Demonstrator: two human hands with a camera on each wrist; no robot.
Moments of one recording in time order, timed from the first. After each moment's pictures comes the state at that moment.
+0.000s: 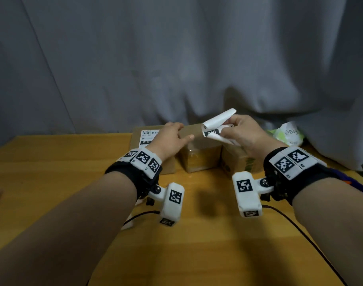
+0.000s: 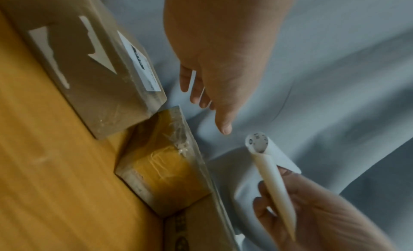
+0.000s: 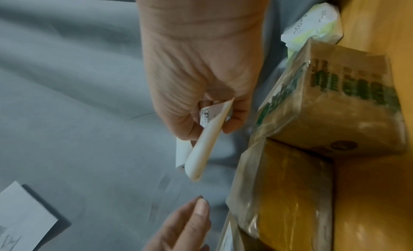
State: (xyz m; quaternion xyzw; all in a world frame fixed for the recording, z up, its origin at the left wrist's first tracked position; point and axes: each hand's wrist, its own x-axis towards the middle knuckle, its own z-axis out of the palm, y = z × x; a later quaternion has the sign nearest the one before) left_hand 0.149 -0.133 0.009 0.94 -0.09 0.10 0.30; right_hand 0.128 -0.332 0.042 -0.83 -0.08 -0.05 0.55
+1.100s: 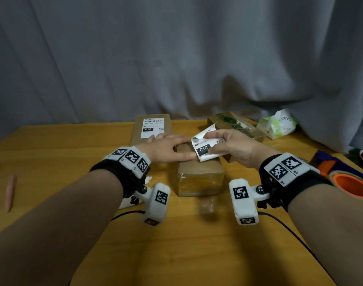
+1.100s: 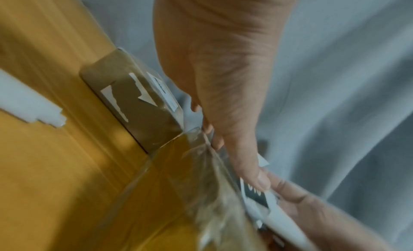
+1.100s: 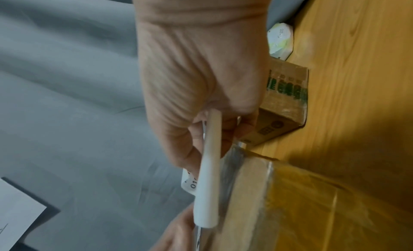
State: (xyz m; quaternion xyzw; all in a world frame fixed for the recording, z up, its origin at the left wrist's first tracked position) left_hand 0.083 -0.106 0.010 0.97 -0.16 -0.12 0.13; right_hand 0.077 -0.319 0.017 -0.80 -0.08 0.14 0.58
